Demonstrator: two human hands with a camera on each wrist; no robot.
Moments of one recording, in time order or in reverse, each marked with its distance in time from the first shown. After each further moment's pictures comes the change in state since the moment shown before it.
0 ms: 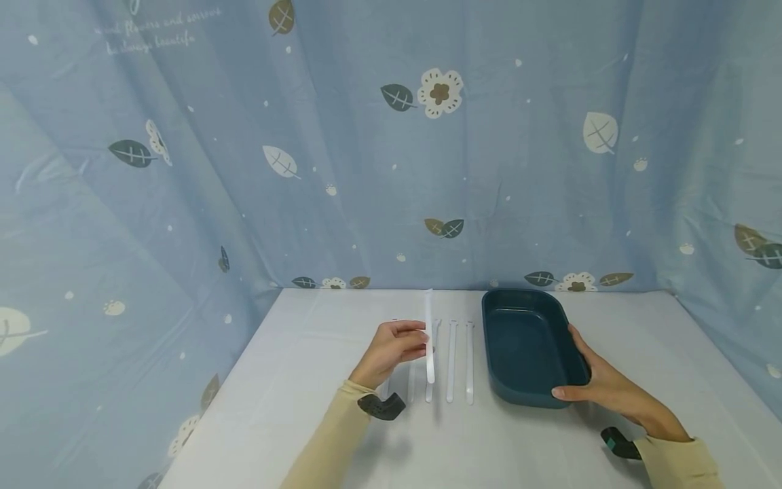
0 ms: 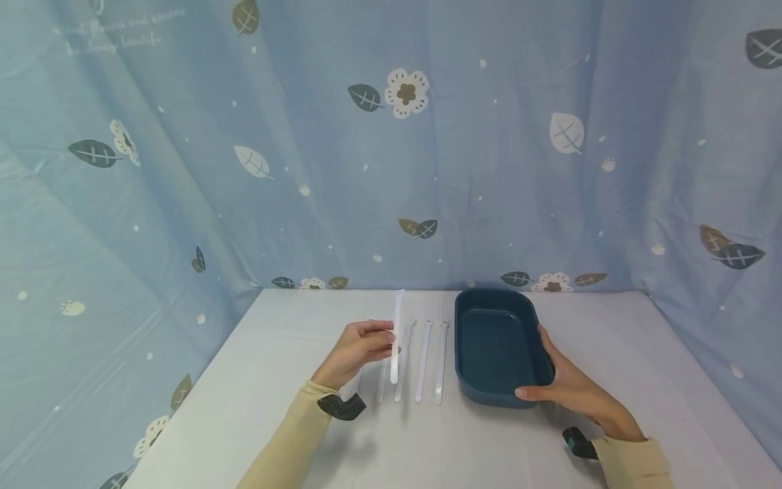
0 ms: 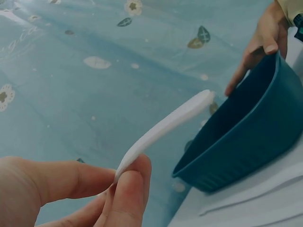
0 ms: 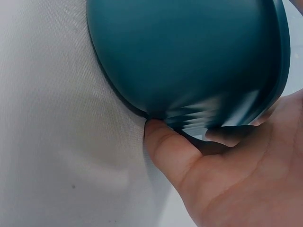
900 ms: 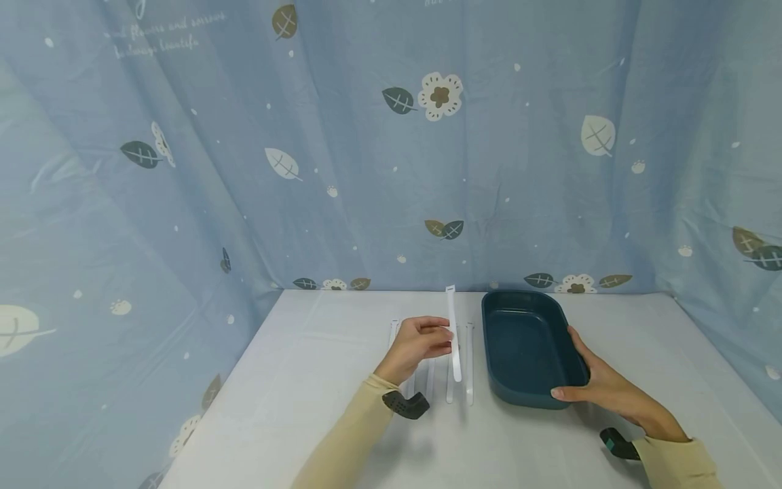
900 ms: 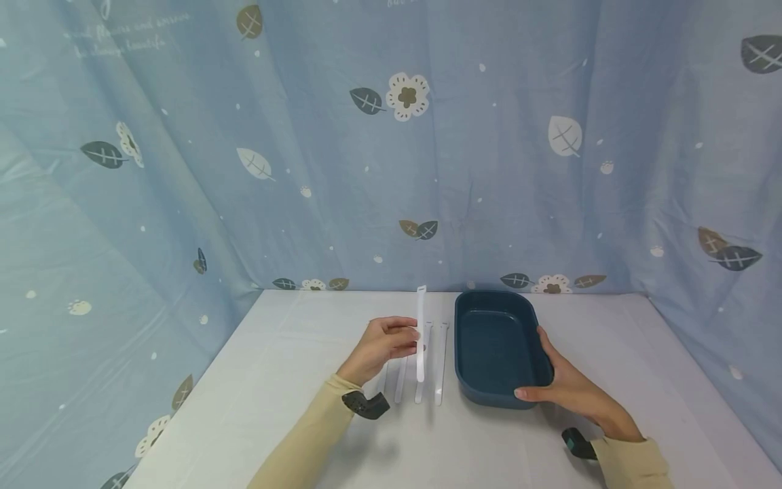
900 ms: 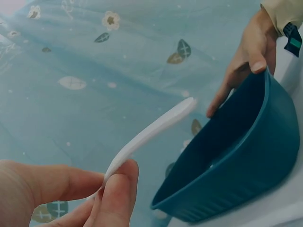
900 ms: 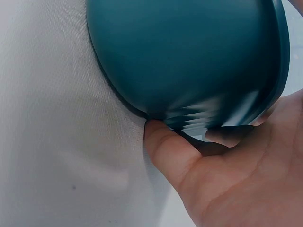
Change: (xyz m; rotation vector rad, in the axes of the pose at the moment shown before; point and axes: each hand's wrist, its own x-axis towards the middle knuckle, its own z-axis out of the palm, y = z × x) left_hand 0.012 0.005 0.041 -0.017 -0.024 0.035; right_hand -0.001 0.000 0.001 -0.018 0.009 -0.006
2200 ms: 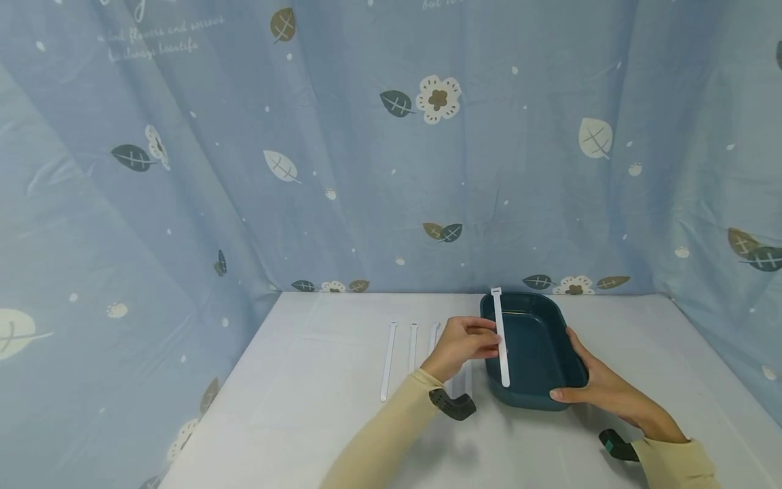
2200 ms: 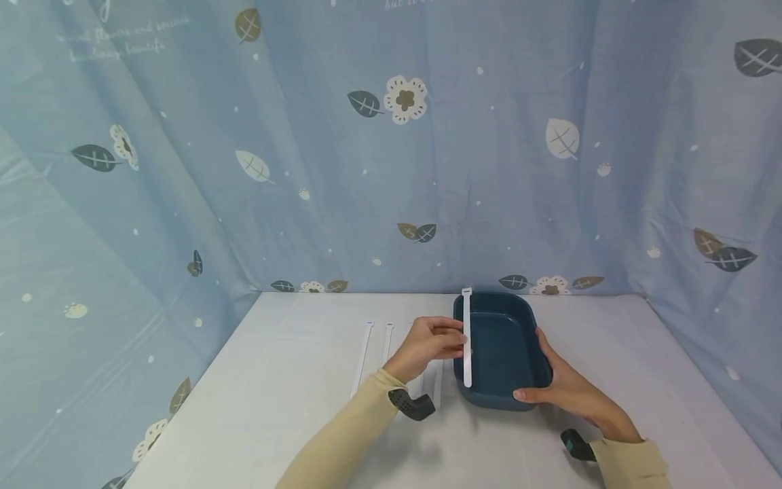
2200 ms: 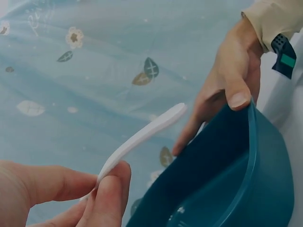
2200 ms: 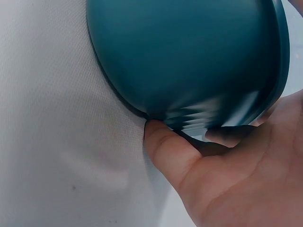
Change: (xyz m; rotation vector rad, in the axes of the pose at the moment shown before) left_hand 0.030 -0.005 0.074 -0.019 -0.065 -0.005; right_hand 0.002 0.004 0.001 -0.001 0.014 0.013
